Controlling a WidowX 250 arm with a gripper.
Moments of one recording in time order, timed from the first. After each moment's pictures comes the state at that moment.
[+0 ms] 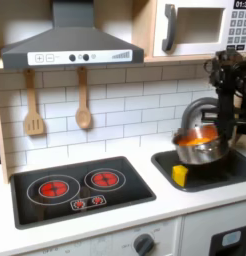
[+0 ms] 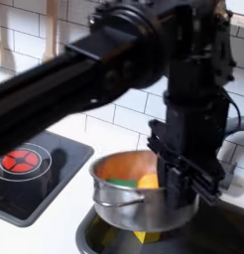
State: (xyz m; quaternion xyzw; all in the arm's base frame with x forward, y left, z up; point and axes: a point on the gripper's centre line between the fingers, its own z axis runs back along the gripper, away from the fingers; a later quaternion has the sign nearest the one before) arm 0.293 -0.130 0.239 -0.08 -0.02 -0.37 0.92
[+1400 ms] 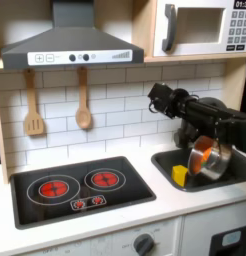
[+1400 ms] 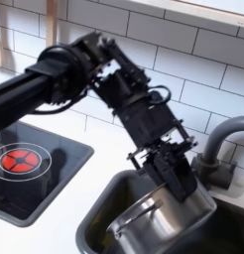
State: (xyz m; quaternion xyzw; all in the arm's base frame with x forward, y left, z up) arm 0.315 -0.122 0.234 -0.49 0.05 -0.20 0.85
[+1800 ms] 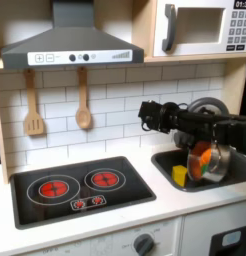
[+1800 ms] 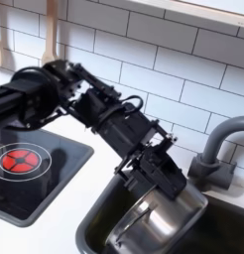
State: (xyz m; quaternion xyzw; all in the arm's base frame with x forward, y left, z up) arm 0.317 -0.112 0.230 -0.57 0.04 -0.12 0.81
